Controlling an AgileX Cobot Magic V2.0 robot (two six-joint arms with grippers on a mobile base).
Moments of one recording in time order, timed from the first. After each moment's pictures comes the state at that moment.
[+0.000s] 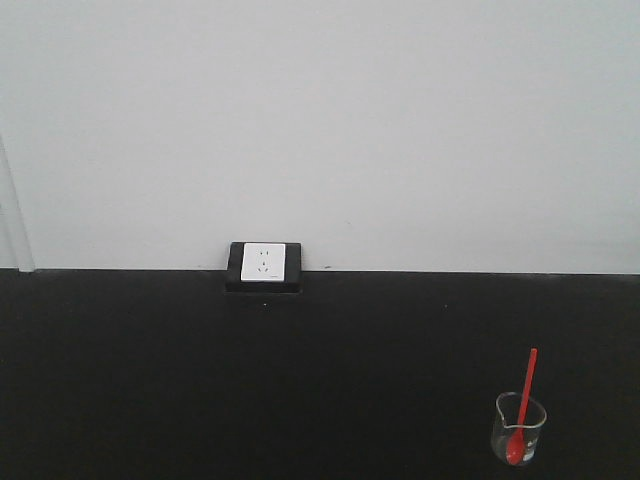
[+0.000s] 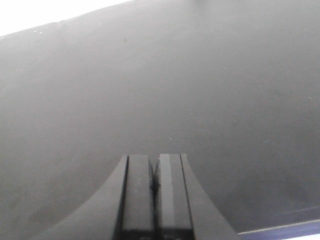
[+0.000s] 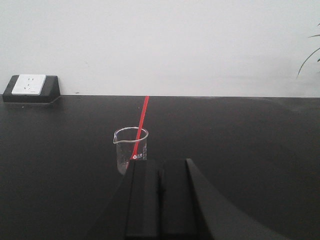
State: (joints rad) left arm -0.04 -0.02 0.03 0.07 0.43 0.17; right arm -0.03 -0.01 0.03 0.02 0.09 -0.06
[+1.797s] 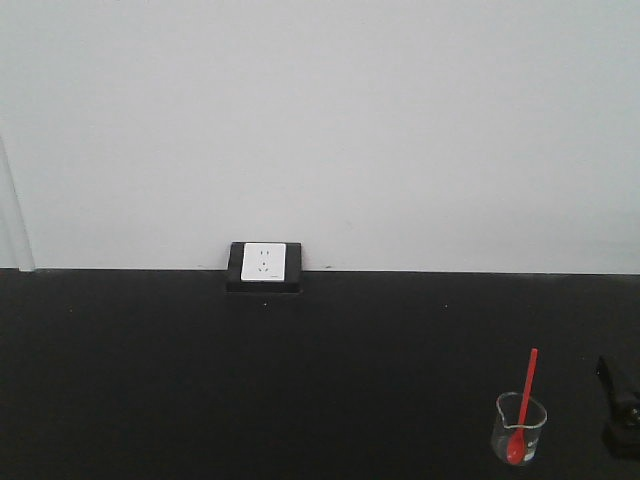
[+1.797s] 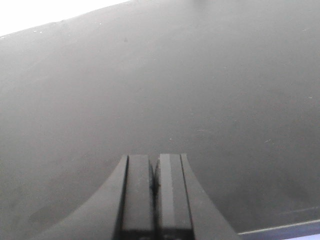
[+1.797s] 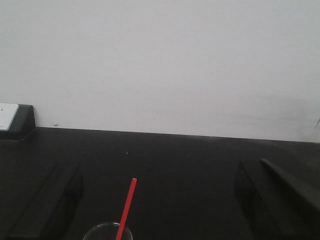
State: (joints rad) left arm -0.04 -0.02 0.03 0.07 0.43 0.17; right arm -0.03 1.14 -0.37 -0.02 -0.69 -0.06
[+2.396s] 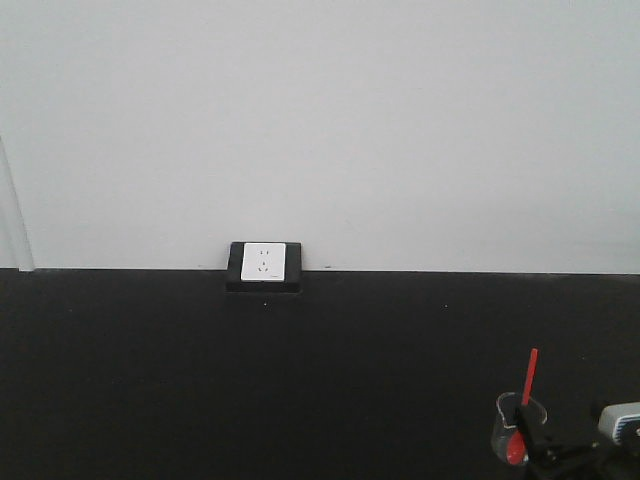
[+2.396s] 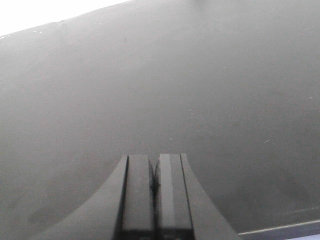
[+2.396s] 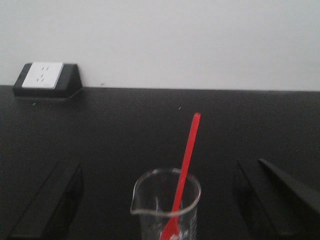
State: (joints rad) left arm -0.04 -0.02 0.03 0.07 0.43 0.17; right arm -0.03 1.70 -0.38 -0.23 -1.11 0.13
